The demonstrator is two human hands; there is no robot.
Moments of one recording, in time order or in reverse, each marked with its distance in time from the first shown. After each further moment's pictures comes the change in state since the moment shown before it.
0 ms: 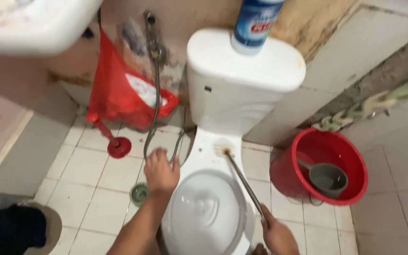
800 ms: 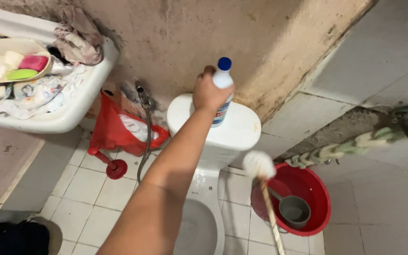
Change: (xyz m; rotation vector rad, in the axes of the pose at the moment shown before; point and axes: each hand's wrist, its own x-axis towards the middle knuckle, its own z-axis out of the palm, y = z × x) left_hand 0.288 0.355 -0.081 -0.451 0.016 -0.009; right_hand 0.015 0.062 -0.190 0.480 0.129 0.071
